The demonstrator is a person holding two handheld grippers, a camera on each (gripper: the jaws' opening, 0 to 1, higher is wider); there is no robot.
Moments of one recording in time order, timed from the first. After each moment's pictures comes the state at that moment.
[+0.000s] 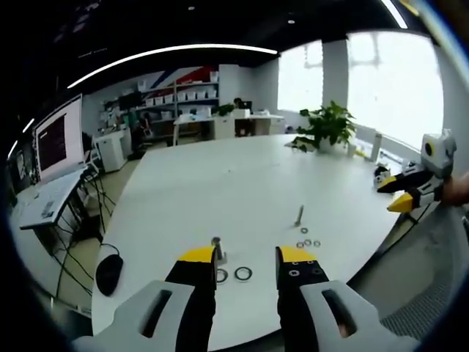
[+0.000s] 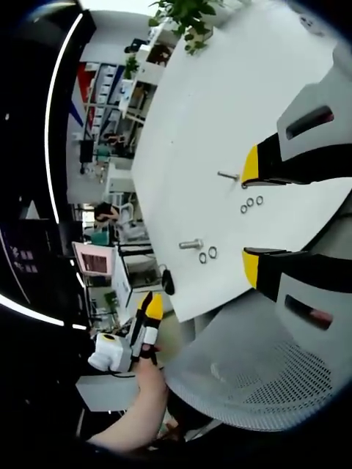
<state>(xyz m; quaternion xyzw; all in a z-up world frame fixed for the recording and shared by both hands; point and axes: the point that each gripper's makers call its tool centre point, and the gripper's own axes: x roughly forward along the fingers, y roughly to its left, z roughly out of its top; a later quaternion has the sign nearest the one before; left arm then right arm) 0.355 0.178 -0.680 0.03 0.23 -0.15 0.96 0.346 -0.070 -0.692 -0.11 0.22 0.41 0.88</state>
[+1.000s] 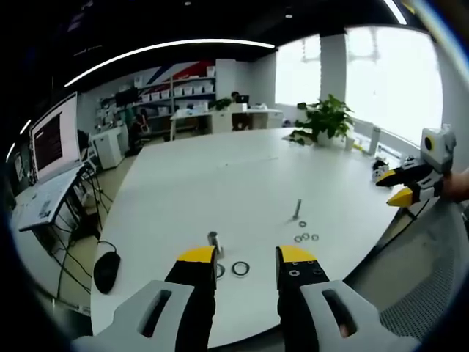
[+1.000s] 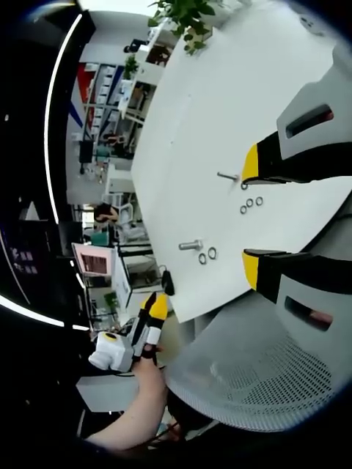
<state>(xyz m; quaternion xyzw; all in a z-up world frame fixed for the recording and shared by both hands) 0.356 0.174 -0.692 0.03 0.26 -0.16 0.95 0.348 -0.071 -0.692 -0.11 0.22 0.41 0.88</state>
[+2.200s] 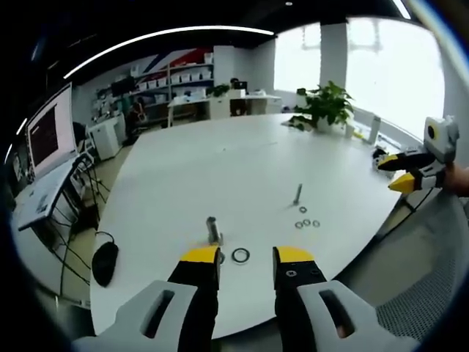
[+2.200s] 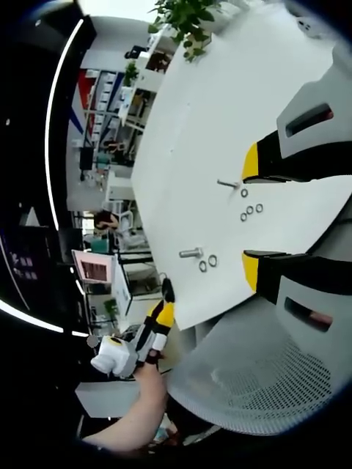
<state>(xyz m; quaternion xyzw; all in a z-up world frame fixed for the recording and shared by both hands) 0.352 0.178 -0.707 0.04 0.29 -0.16 0.94 0.354 -0.076 -0.692 -0.11 0.22 0.39 0.89</state>
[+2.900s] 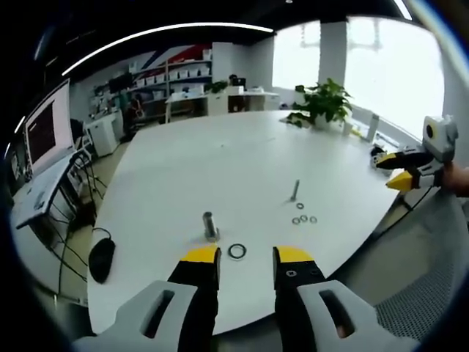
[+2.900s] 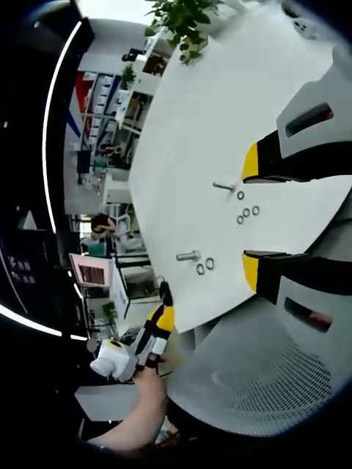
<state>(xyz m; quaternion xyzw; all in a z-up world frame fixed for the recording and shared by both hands) 0.348 0.174 -0.712 0.03 0.30 -0.17 0.94 0.354 -0.081 -0.697 -0.11 0.23 0.38 0.89</state>
